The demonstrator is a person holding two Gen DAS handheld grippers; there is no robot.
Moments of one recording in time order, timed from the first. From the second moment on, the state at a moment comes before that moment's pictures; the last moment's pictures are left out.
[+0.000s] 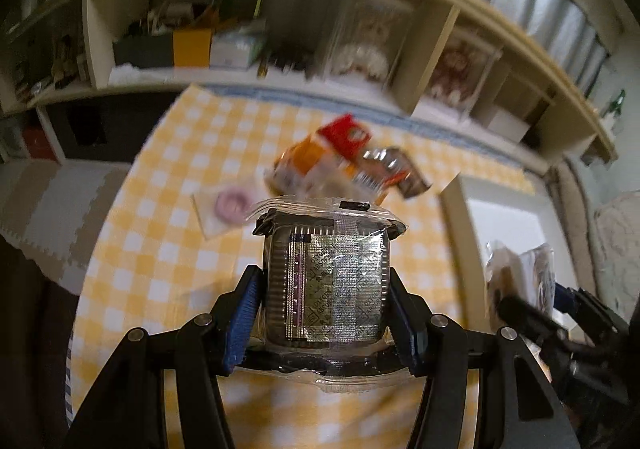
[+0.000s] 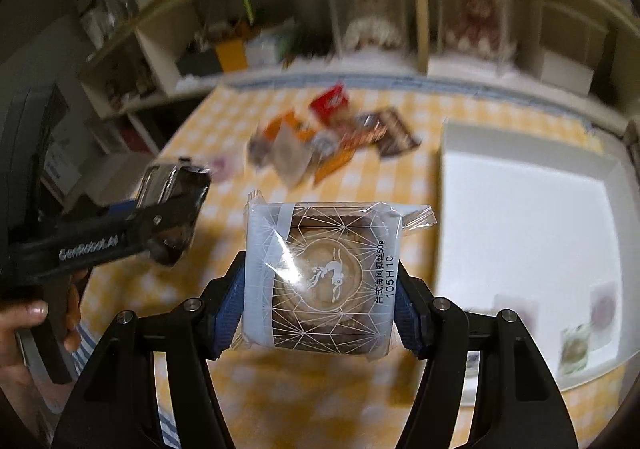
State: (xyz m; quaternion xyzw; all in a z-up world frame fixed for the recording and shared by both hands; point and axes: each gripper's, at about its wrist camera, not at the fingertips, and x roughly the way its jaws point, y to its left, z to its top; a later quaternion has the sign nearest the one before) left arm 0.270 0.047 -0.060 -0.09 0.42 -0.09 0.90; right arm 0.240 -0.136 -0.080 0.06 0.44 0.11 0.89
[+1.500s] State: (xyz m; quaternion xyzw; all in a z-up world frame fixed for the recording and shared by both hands) left arm 0.362 -0.194 -0.115 -0.09 0.47 -0.18 0.86; right arm 0.242 -0.431 -0.070 0.10 0.47 -0.03 0.88
